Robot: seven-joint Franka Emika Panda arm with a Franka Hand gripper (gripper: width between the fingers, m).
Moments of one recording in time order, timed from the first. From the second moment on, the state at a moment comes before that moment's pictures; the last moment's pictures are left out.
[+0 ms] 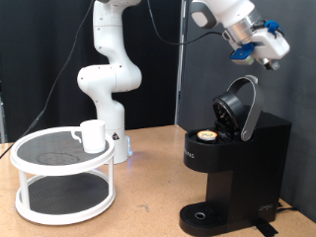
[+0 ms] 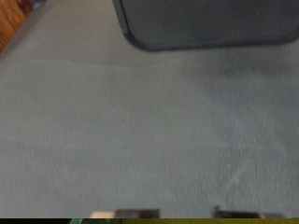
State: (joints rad) arm 0.11 -0.14 0.27 -2.07 0.73 2.30 2.50
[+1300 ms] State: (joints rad) arm 0.03 -0.24 0.13 -2.23 0.80 2.29 2.28
